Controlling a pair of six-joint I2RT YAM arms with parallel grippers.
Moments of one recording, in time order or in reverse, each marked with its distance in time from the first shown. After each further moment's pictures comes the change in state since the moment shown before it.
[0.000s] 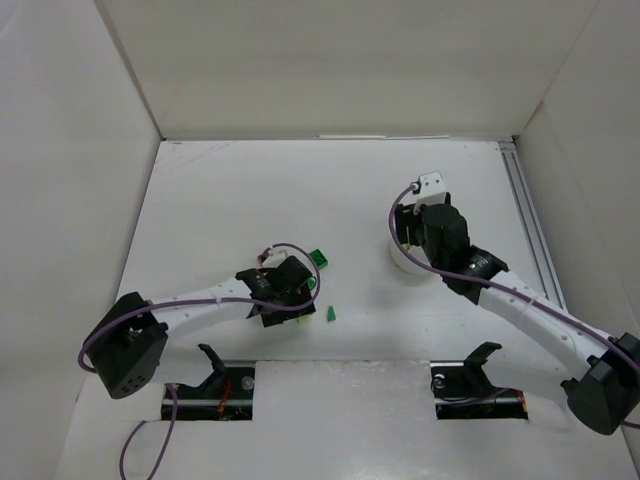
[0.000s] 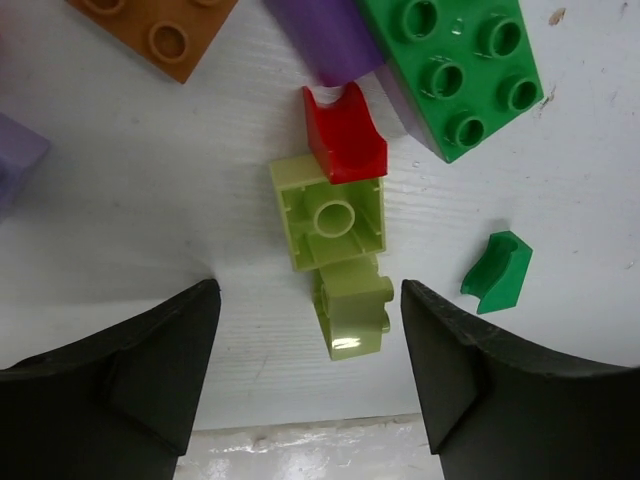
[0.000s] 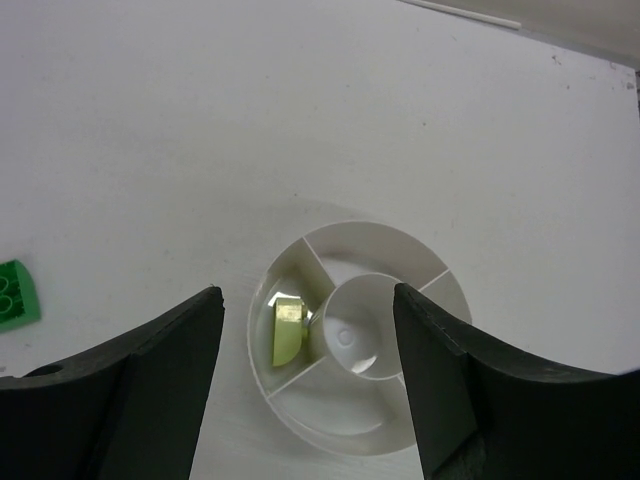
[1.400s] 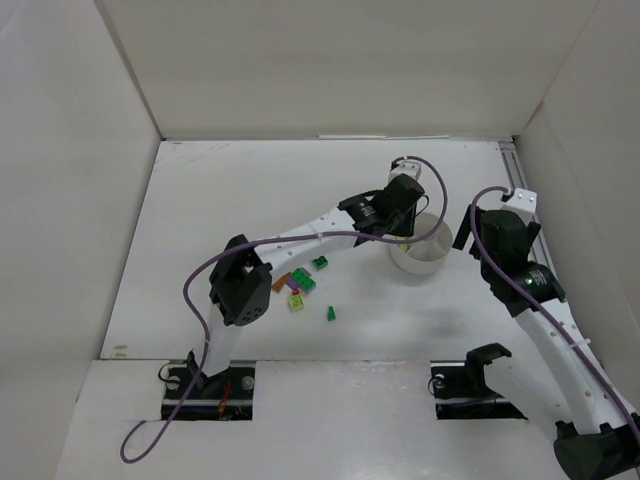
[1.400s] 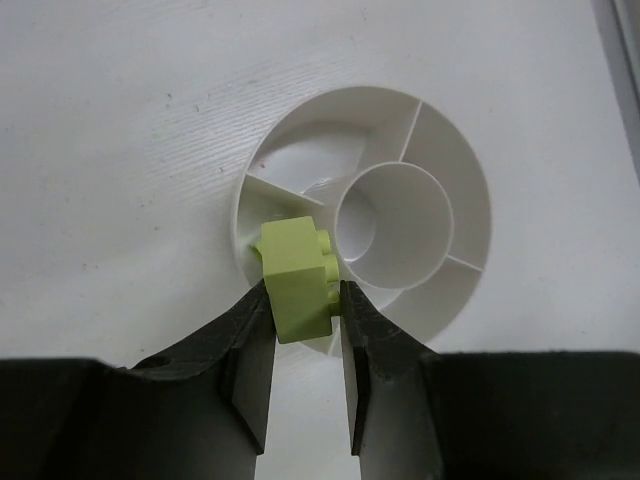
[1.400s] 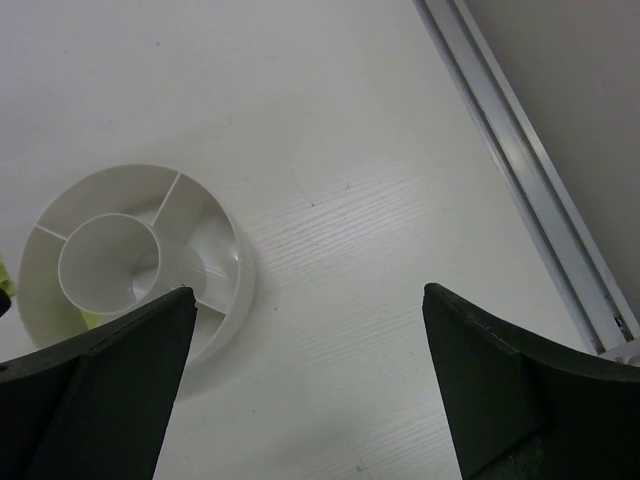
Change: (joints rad) left arm -0.136 0.760 1.213 0.056 -0.083 0.488; right arm -0.346 -0.269 0.030 -0.502 0.103 0.312
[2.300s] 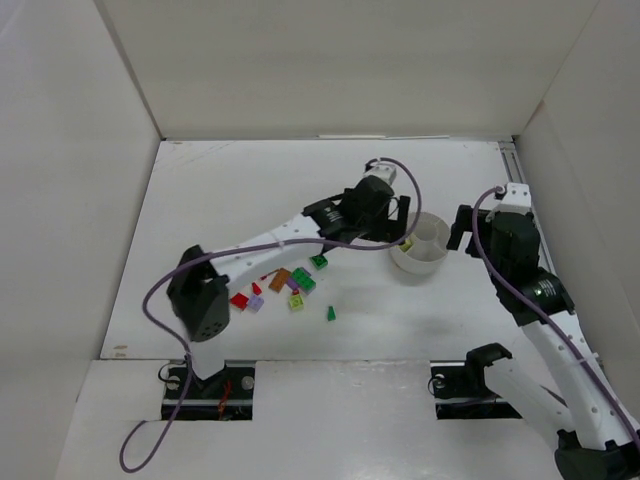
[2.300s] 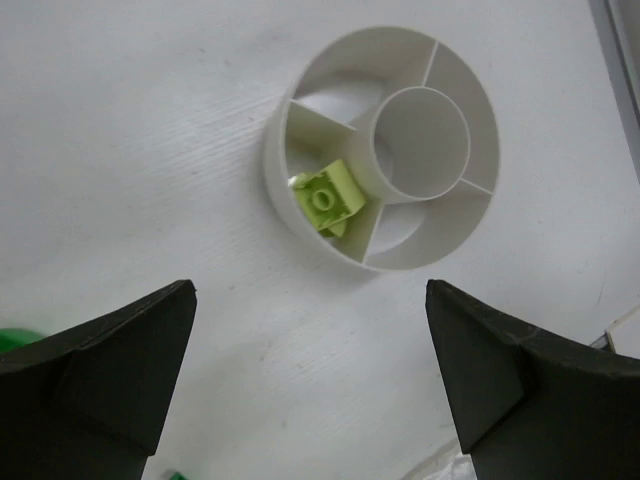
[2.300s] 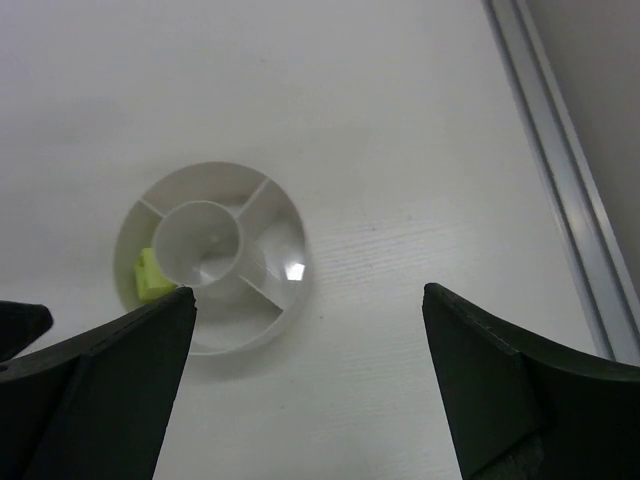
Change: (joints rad) left arm 0.034 -0.146 -0.166 0.007 0.085 0.051; right arm -0.001 -0.063 0.015 0.039 -0.148 -0.101
